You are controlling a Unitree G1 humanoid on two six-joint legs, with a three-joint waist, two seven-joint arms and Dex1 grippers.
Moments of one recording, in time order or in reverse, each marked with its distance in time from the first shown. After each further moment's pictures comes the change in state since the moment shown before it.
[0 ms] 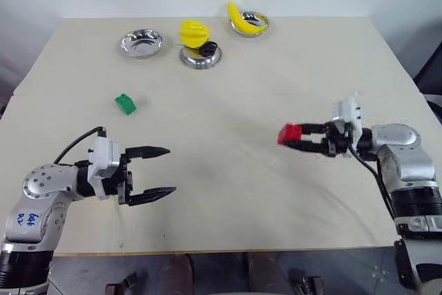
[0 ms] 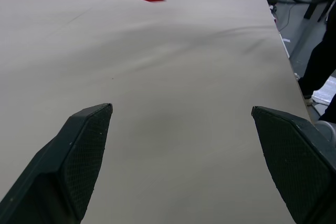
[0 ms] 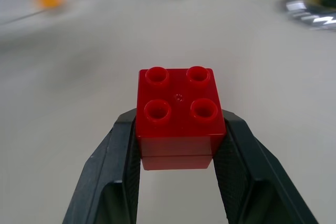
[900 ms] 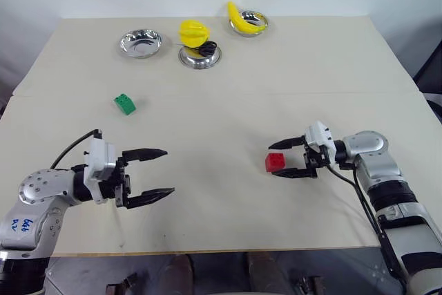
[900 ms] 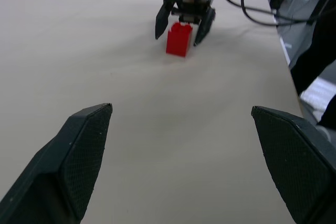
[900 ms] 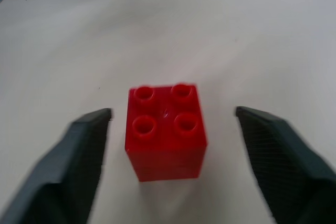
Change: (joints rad) left arm 0.038 0.000 0.079 -0.045 -0.068 0.073 0.059; right arm -0.072 0.018 0.112 0.161 0.024 -0.203 0.049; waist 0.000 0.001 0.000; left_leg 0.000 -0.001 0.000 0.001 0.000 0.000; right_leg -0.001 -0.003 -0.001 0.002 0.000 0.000
